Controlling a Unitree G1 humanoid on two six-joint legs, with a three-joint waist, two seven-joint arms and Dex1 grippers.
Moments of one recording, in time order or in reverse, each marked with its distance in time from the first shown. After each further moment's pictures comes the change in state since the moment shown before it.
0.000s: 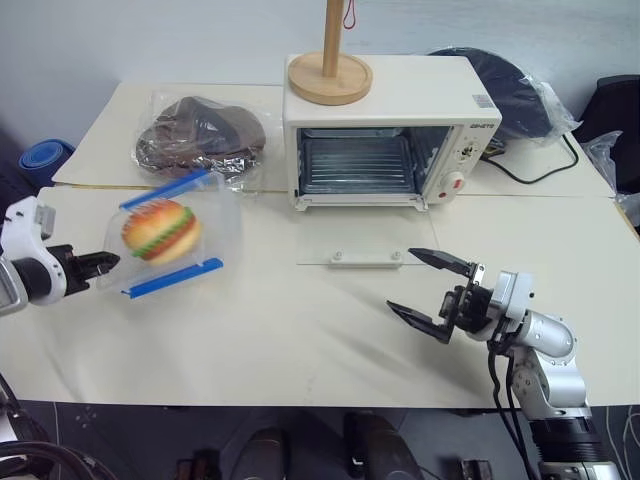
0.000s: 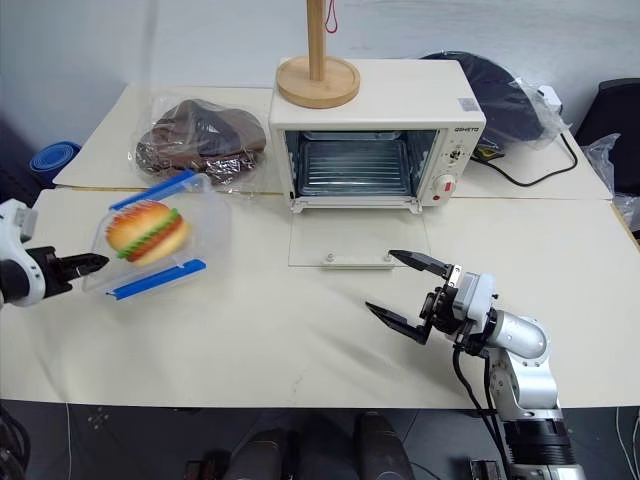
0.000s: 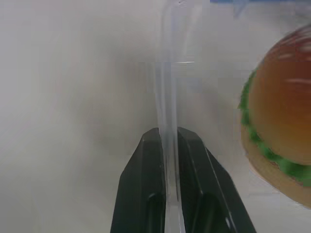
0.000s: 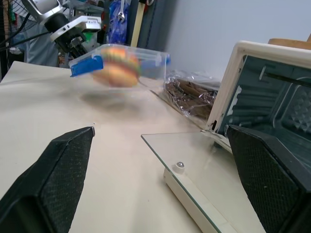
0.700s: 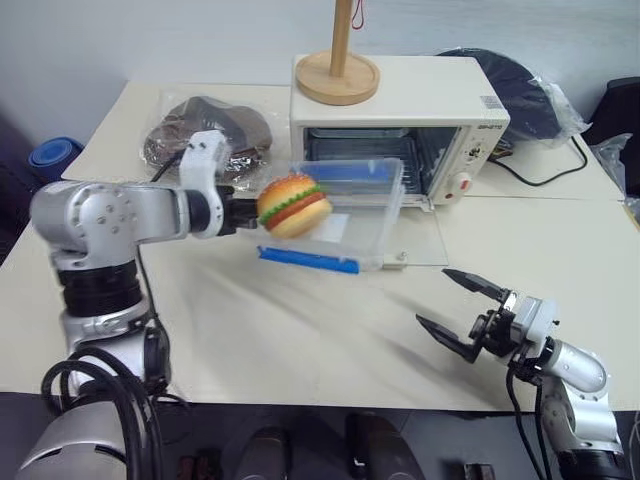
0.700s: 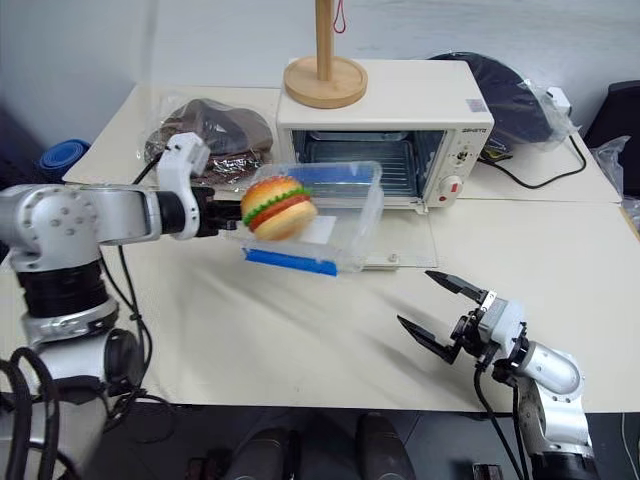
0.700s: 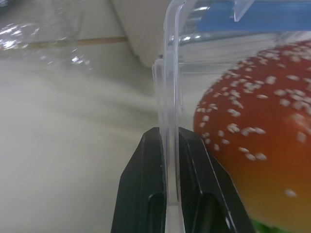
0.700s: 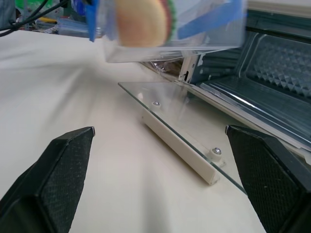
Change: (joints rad) left arm -0.493 -0.568 -0.309 -0.060 0.079 0.064 0.203; right arm 0.195 -0.042 -0.097 0.007 -0.031 -0.078 -0.065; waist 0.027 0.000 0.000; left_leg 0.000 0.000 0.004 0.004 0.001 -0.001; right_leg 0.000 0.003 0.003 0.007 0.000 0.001
